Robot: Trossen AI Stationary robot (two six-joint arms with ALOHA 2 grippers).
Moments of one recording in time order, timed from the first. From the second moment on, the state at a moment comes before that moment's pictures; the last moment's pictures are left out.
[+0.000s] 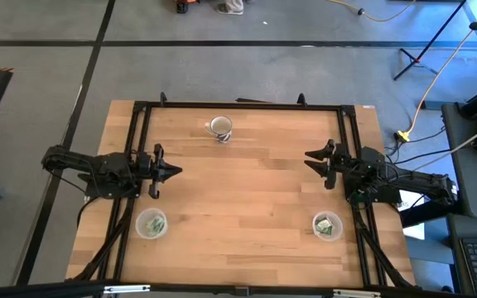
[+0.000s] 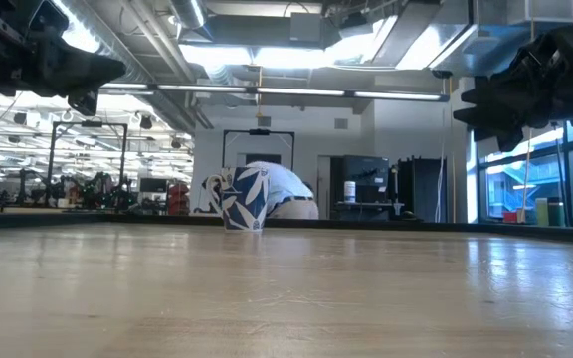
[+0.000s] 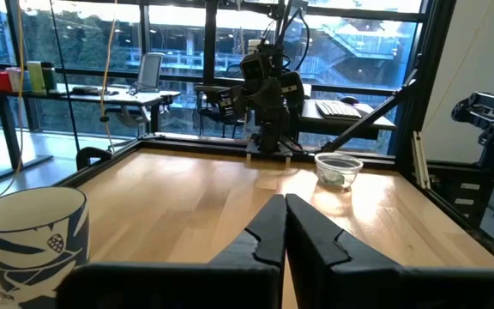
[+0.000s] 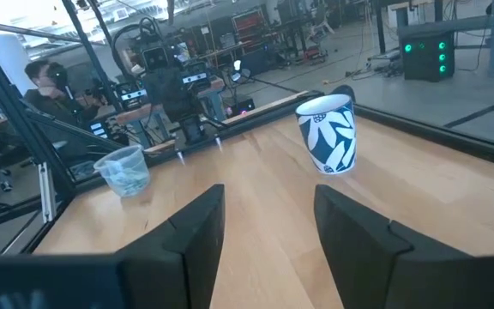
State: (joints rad) left arm -0.20 0.01 0.01 0.05 -0.28 -0.08; right arm -0.20 0.04 0.01 0.03 0.00 0.31
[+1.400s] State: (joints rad) left arm -0.20 0.01 0.01 0.05 -0.28 -0.08; right arm -0.20 0.04 0.01 0.03 0.00 0.31
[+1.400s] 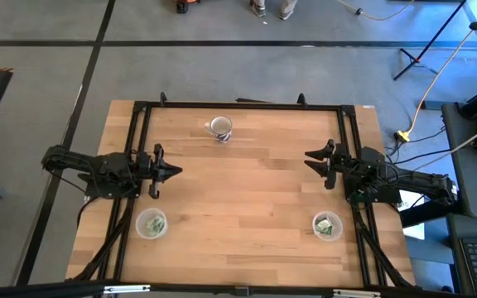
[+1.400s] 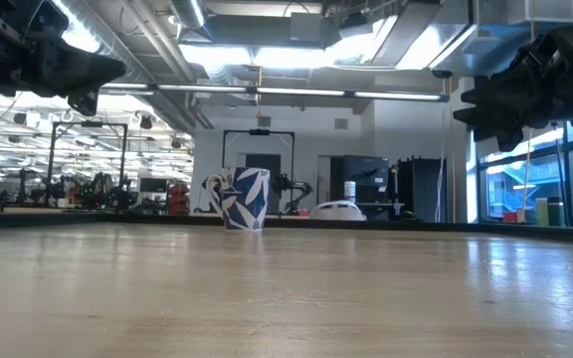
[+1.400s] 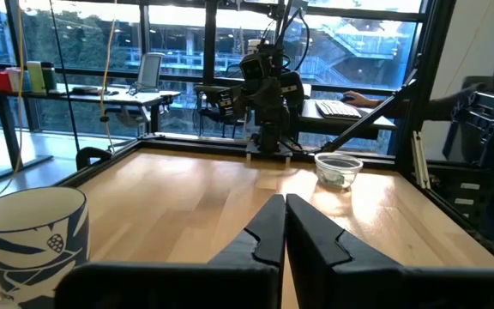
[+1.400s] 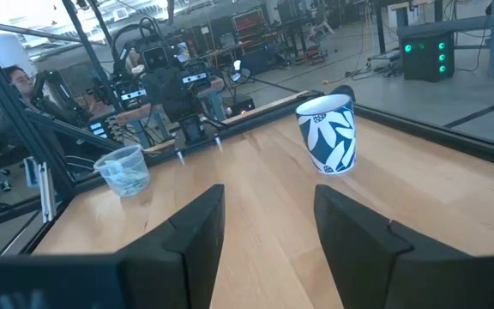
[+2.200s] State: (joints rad) left arm -0.20 0.01 0.01 0.05 -0.28 -0.08; right arm -0.20 0.04 0.01 0.03 0.00 0.31
